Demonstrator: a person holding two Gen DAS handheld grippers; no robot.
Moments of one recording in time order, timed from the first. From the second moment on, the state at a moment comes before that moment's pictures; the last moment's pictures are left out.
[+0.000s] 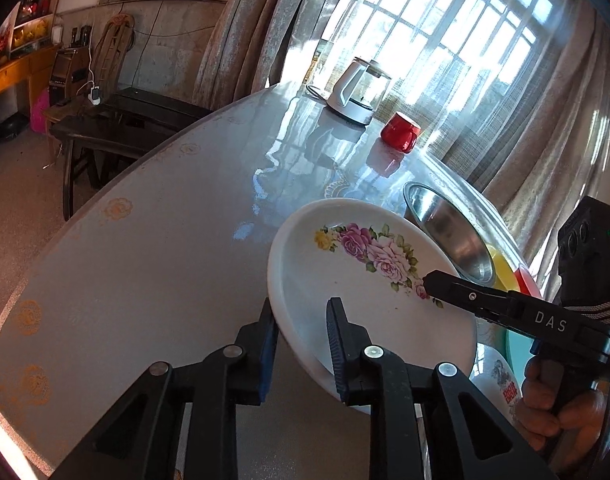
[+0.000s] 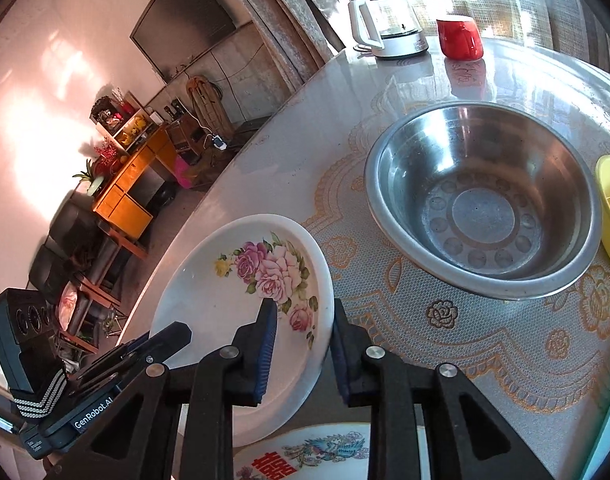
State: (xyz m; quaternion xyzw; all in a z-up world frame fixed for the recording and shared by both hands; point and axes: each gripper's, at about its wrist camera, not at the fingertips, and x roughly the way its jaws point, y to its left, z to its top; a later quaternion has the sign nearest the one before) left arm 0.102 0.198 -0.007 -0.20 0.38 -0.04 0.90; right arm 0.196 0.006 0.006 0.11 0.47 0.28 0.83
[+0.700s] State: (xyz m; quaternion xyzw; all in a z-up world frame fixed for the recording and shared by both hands) left arm 0.081 0.040 0.034 -0.11 0.39 -0.18 0.90; right arm 0.095 -0.158 0.031 0.21 0.39 0.19 0.88
